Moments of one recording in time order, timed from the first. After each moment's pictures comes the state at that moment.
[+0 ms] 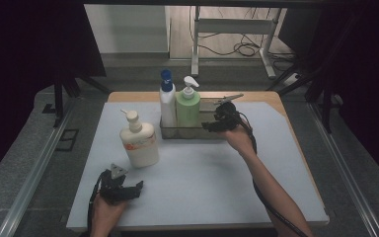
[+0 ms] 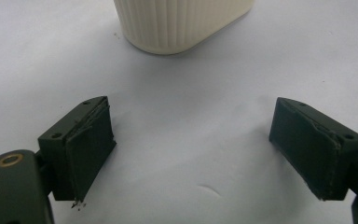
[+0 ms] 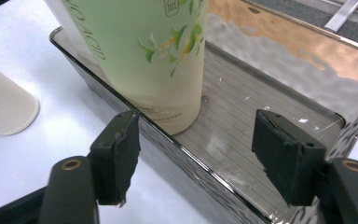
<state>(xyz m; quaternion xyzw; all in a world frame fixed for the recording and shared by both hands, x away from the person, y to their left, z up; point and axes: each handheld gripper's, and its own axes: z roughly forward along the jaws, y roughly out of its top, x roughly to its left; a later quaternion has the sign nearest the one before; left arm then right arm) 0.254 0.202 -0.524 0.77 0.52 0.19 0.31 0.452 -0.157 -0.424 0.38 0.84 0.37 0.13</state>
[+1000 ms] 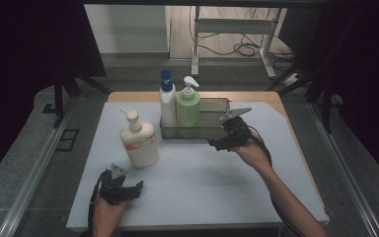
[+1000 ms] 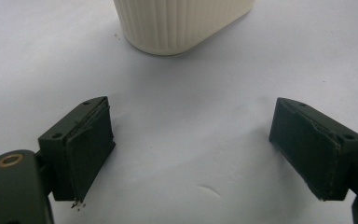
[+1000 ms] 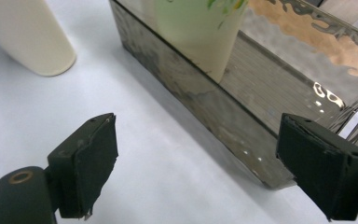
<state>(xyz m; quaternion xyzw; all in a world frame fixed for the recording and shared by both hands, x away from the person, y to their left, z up) 0.254 0.201 -0.524 0.77 0.52 0.19 0.31 0.398 -0.176 -0.419 0.31 0.86 0.36 0.15</state>
